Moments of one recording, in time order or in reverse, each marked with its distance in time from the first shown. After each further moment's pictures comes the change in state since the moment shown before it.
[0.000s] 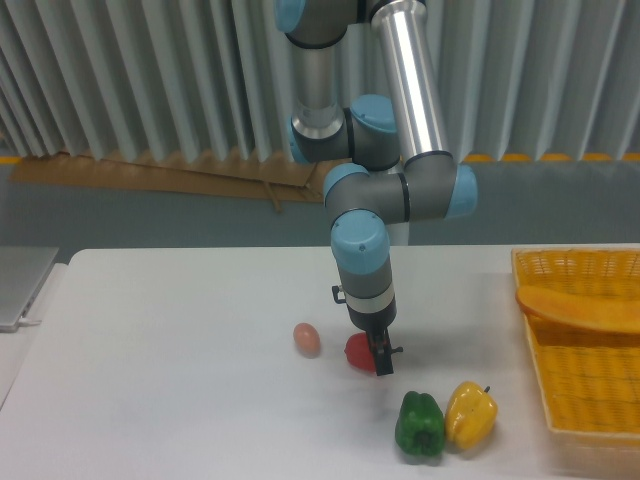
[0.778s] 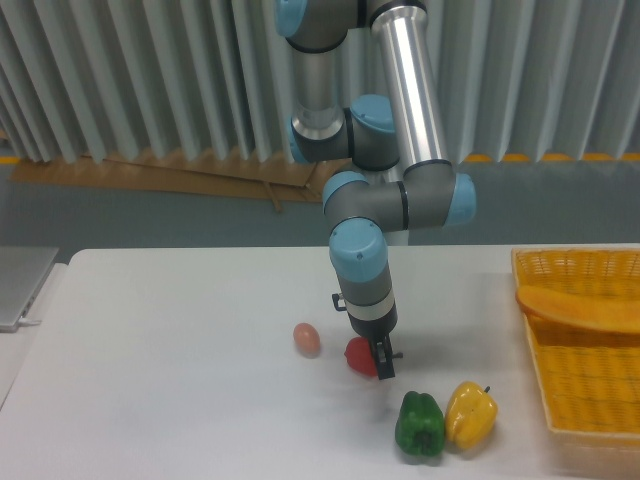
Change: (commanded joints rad) arm -0.006 0.003 0.005 0.006 0.023 -0.009
